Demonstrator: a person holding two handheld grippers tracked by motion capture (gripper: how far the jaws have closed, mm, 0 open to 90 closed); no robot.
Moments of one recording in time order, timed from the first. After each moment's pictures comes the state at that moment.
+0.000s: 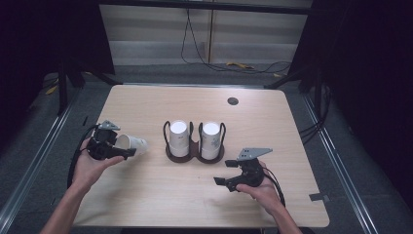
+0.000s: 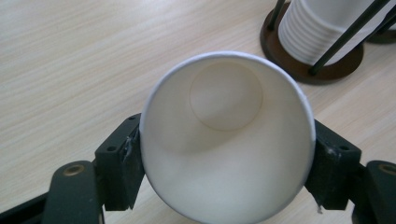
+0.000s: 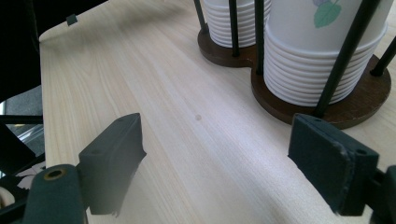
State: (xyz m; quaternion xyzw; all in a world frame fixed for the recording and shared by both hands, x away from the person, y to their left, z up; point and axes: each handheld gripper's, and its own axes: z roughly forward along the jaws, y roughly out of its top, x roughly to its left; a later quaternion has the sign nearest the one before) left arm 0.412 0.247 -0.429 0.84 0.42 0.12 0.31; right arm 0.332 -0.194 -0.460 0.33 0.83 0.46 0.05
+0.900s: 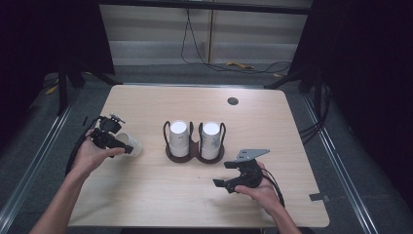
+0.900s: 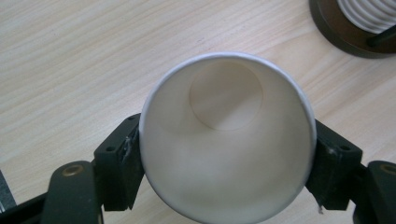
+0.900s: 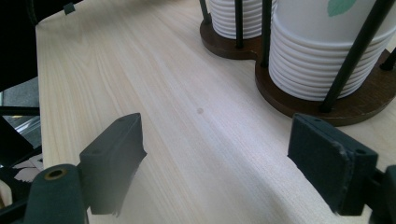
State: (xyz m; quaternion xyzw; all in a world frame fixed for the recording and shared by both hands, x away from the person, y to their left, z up) left arm 0.450 0.244 -0.429 0.86 0.45 0.07 0.20; right arm 0.332 -0.190 -0.464 0.32 0.84 0.44 0.05
